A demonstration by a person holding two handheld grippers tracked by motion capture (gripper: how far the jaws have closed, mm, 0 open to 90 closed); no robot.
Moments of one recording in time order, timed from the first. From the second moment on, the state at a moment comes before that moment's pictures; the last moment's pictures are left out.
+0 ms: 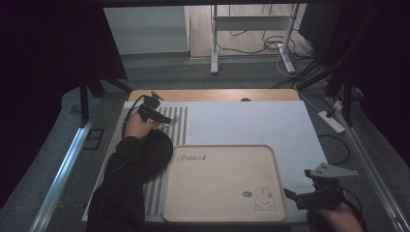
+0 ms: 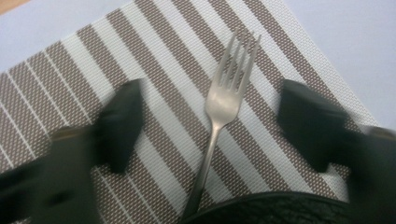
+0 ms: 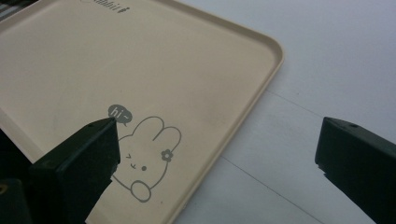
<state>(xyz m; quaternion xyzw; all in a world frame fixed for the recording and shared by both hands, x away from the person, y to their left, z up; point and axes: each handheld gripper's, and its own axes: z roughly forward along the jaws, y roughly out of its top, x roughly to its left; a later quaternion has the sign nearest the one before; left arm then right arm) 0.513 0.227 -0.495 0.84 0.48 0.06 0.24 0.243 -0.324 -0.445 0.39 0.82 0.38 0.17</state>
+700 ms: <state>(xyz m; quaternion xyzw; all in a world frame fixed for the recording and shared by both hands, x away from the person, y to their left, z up) 0.520 0.228 -0.517 0.87 0.46 0.06 0.15 0.243 -0.324 -0.445 0.39 0.82 0.38 0.17</state>
